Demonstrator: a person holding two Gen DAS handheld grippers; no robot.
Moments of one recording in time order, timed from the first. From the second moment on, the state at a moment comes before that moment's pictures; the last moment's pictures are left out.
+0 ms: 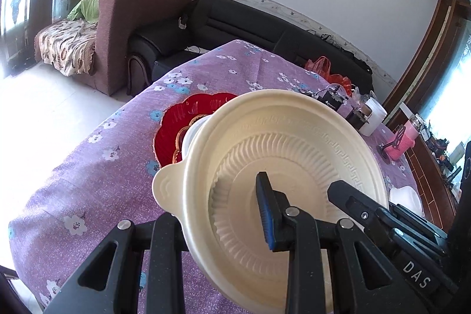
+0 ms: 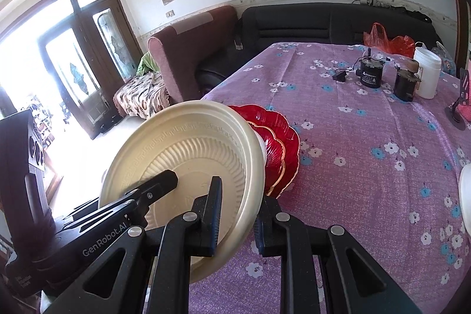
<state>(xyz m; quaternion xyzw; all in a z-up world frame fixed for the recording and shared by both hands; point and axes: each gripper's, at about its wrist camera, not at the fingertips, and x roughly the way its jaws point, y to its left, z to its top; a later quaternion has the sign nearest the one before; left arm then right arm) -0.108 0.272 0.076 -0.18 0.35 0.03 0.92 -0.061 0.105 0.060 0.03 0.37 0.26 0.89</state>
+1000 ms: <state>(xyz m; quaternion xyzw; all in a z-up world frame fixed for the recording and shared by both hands) -0.020 0.302 0.060 -0.17 0.37 0.04 0.91 0.009 0.138 0.041 0.04 0.40 0.24 0.88</state>
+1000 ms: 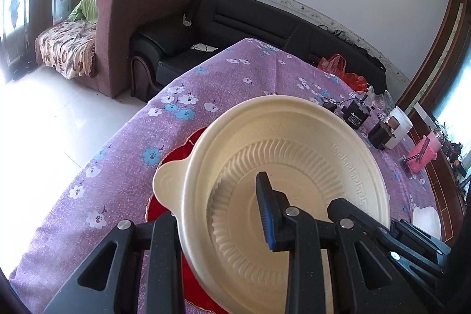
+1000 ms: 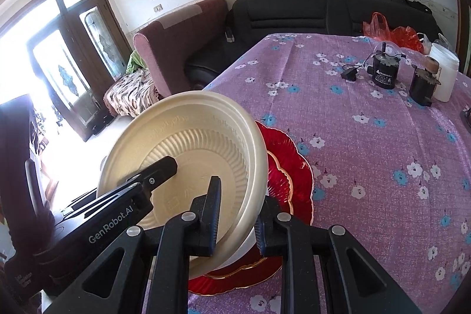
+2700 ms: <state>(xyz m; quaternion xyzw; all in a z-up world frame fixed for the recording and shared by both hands) -0.062 0.391 0.053 -0.36 0.25 0.07 0.90 0.026 0.139 0.013 0.08 0.44 0.26 0.86</state>
